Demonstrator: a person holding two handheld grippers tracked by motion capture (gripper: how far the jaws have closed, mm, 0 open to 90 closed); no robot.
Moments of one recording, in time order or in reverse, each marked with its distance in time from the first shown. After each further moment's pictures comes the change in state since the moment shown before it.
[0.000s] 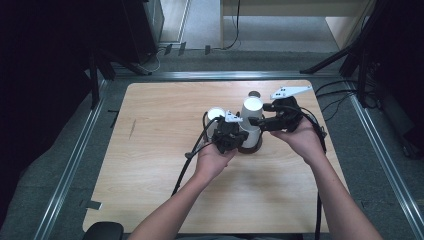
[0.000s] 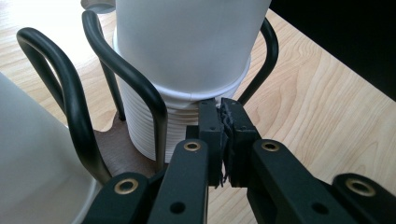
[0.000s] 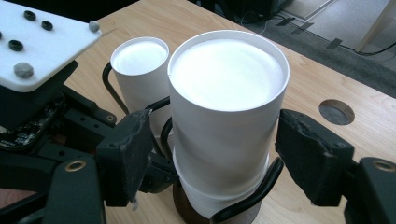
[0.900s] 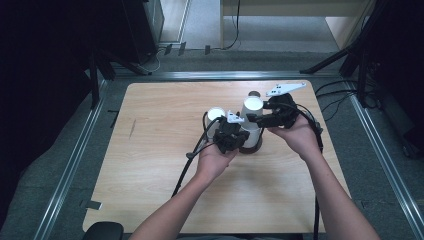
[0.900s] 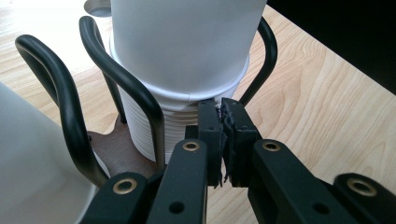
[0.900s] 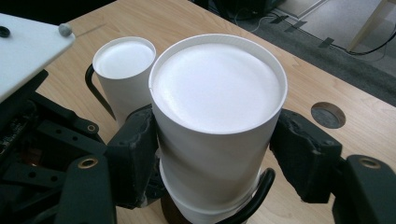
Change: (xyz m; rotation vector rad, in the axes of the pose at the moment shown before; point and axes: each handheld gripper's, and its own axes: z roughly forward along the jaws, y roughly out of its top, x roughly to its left) left arm -0.005 0.001 0.002 -0.006 0.021 0.010; right arm -0.004 0.007 0.010 0.020 -0.030 -0.024
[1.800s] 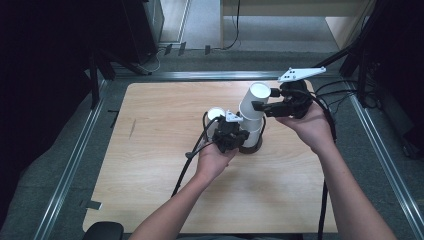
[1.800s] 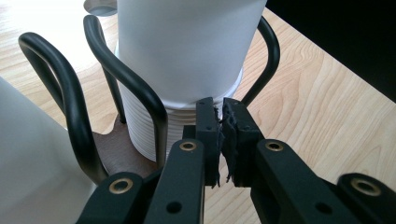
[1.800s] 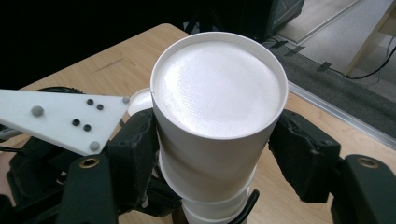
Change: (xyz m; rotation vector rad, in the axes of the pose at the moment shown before) left arm 0.004 0.000 0.000 -0.002 -0.013 -0.015; right arm 0.004 0.035 -0.049 -0.080 0.020 -0.008
